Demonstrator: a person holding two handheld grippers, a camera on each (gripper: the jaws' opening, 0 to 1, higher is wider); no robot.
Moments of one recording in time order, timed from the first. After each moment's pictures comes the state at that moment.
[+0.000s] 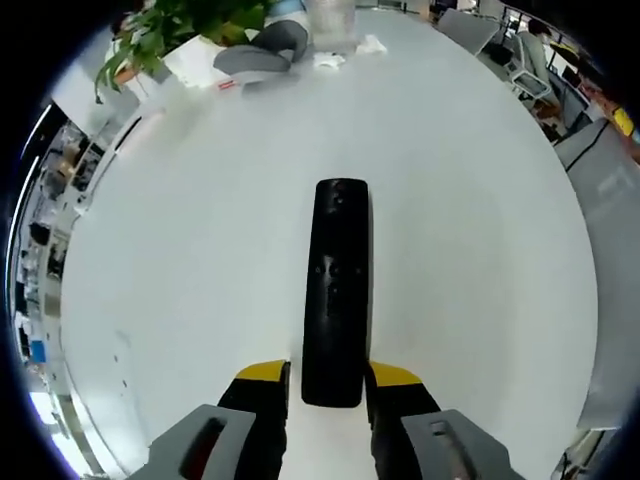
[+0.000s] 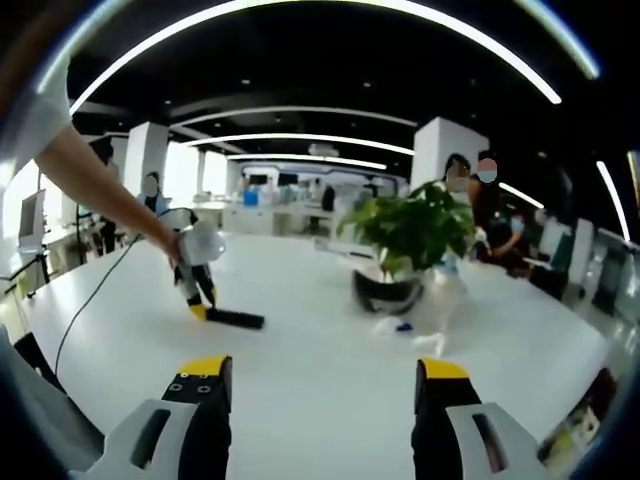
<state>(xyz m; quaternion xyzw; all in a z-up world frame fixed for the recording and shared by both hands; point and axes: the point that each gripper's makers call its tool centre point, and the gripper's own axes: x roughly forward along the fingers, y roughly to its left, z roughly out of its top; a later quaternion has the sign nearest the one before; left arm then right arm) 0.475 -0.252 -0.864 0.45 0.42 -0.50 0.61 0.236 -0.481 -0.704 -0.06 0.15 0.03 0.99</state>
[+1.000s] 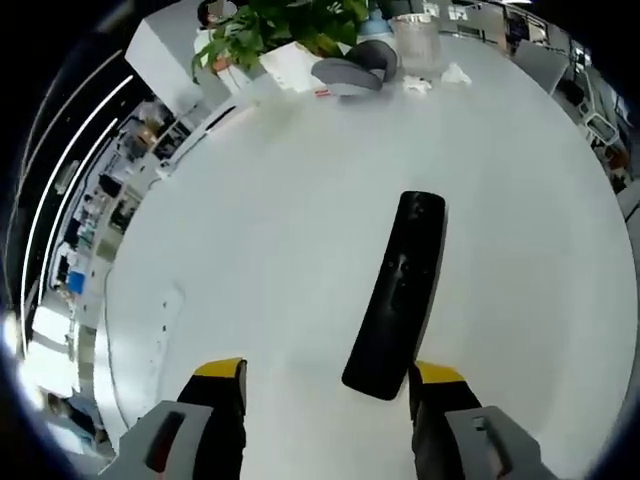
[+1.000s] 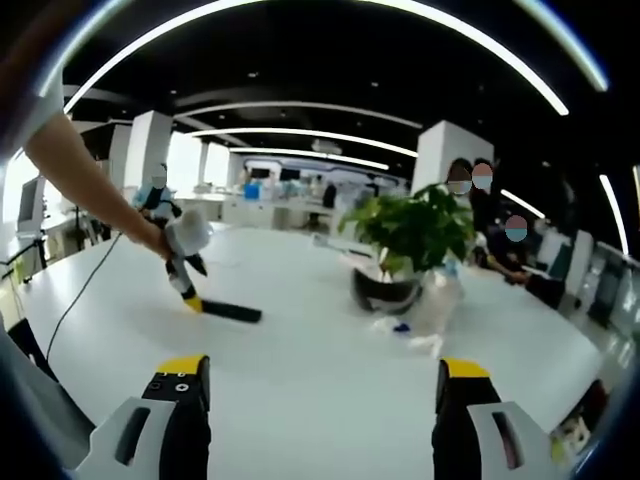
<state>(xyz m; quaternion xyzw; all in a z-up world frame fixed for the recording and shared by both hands) 0.505 -0.226 -0.848 0.39 0.39 -0.35 0.76 0.239 -0.478 -0.709 -0.09 0.16 0.03 0.98</state>
